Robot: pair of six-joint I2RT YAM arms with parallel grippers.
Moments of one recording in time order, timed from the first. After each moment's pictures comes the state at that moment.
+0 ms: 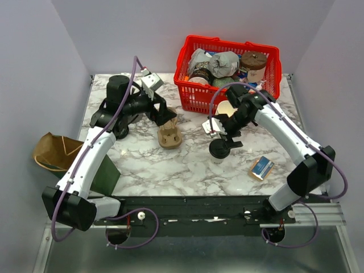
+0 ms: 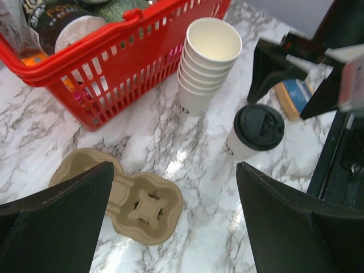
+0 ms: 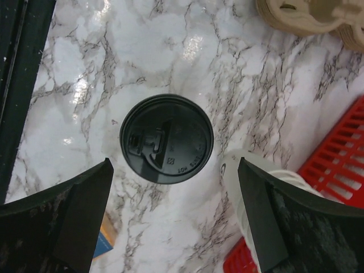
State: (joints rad) left arm -0.30 1.25 1.28 -0.39 0.72 0.12; right arm 0.48 1.57 1.55 -1.33 -0.56 -1.49
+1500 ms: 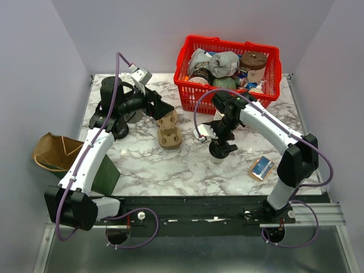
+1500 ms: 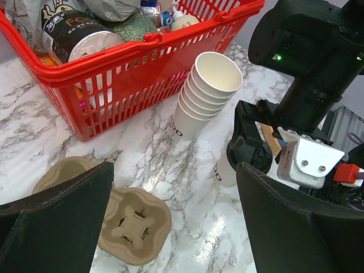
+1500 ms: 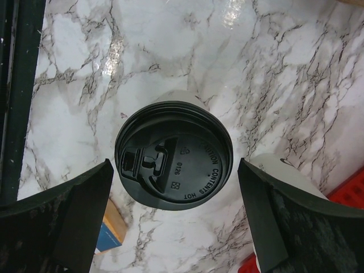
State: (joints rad) left arm -0.21 1.24 1.18 -0.15 0.78 -0.13; right arm 0.58 1.73 1.57 -1.33 -0.43 -1.42
